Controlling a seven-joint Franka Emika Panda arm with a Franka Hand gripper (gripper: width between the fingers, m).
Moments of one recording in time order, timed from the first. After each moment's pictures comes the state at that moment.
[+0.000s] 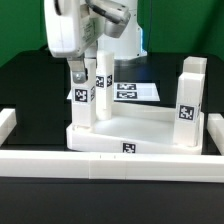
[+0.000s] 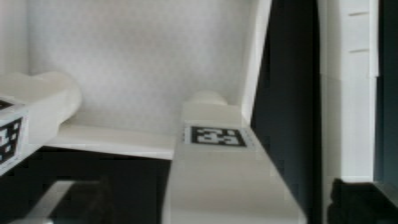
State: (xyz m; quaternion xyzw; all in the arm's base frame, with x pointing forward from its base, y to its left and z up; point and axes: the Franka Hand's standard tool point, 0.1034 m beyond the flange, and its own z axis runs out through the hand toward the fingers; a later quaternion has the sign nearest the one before) arm 0.574 -0.075 0.116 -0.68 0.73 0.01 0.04
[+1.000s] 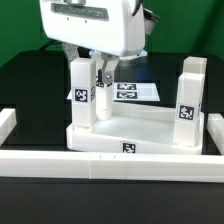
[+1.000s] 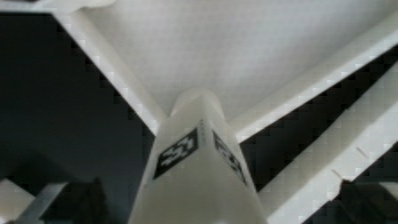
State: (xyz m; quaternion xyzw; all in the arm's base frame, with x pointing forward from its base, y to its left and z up) arm 0.574 -0.074 0.114 -0.92 0.38 -0.01 0.01
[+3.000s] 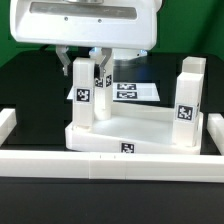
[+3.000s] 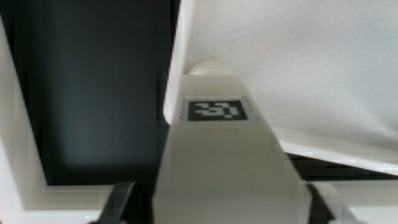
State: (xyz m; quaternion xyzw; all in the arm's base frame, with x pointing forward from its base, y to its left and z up) arm 0.574 -0.085 0.115 -1.00 0.09 -0.02 -0.01
